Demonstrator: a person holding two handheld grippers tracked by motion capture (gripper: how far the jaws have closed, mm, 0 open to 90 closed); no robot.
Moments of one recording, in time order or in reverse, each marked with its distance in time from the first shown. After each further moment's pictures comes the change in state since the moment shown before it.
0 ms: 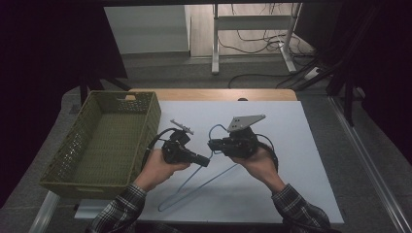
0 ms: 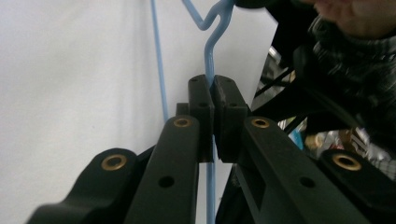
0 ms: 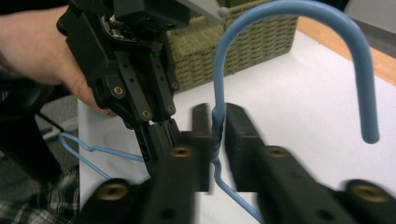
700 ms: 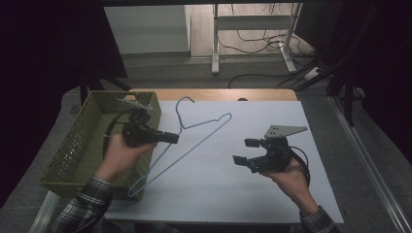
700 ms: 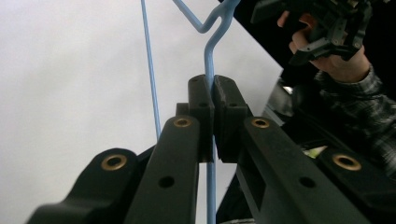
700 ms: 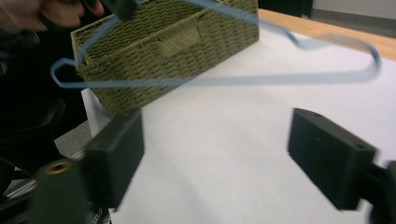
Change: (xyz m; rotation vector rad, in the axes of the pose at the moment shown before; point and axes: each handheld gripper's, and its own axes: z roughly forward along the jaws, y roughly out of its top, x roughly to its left) left arm -0.019 -0.008 -0.118 -0.166 0.150 -0.012; right arm -0.001 -0.045 -0.069 -0.083 -0.059 0.197
